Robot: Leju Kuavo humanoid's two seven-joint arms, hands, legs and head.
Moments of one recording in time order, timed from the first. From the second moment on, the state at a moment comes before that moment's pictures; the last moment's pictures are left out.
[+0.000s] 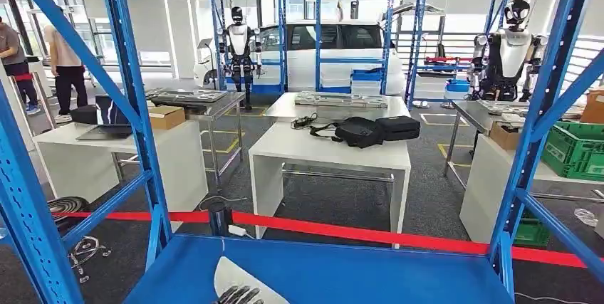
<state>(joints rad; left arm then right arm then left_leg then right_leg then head) -0.72 -0.03 -0.34 -0.30 -1.53 0.52 -0.42 -0.05 0.02 -0.96 -0.21 1.29 -0.03 -0.11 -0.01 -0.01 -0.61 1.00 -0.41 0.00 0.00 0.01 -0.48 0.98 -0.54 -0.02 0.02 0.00</state>
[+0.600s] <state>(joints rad) -0.69 -0.06 -0.41 -0.29 -1.49 0.53 -0.43 -0.05 0.02 -0.96 -0.21 1.30 -0.02 -0.10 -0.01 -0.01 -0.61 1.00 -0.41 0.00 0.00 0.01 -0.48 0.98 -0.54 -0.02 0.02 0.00</state>
